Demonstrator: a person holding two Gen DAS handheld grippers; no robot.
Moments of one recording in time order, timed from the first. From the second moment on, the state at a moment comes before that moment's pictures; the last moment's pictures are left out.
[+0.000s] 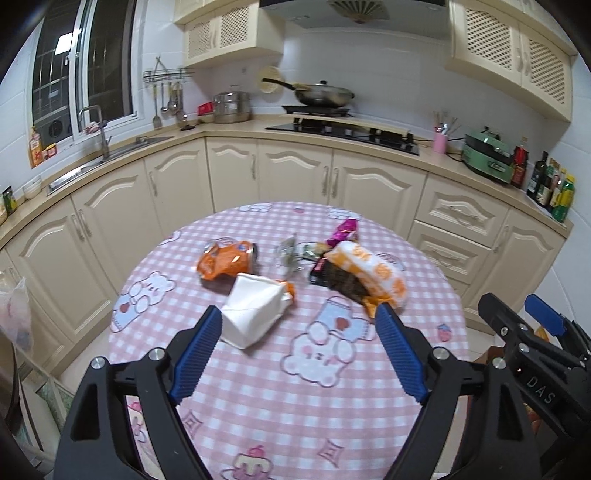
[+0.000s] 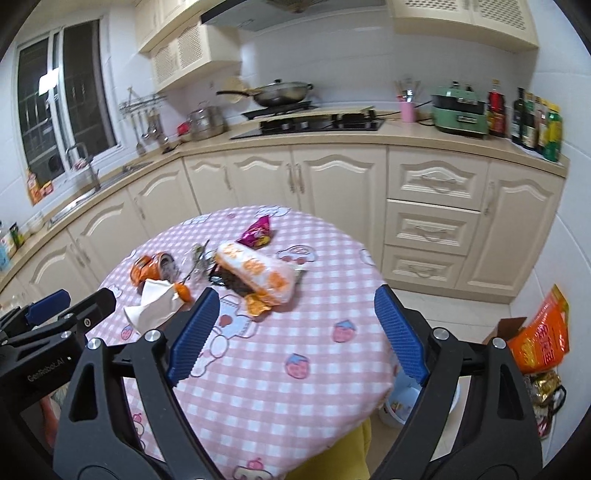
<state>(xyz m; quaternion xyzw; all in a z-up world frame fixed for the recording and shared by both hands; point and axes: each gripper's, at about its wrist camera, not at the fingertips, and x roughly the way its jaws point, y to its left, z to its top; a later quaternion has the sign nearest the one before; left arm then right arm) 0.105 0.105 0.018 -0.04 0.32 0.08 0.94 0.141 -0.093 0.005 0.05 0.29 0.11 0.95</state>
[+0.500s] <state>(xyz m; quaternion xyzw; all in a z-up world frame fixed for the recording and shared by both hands) 0.145 0.180 -0.041 -0.07 0.40 0.10 0.91 0.188 -0.039 -0.048 0.01 0.38 0.12 0.92</state>
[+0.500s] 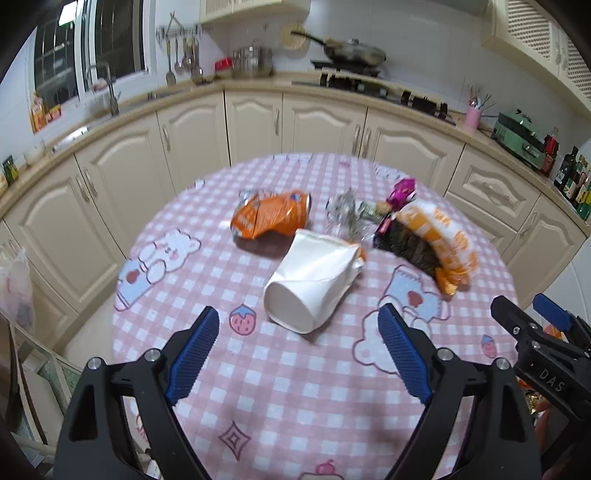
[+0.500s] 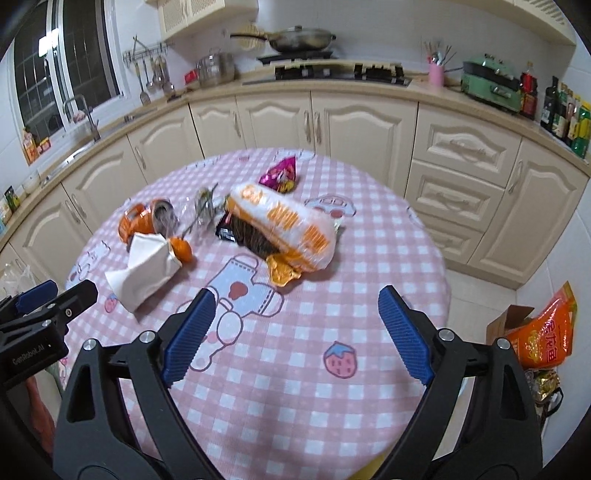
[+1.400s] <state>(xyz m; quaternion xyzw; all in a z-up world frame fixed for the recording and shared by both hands) 0.230 0.212 -0.107 -0.13 0.47 0.05 0.87 0.299 -0.015 -0.092 -0.03 0.42 0.15 0.90</state>
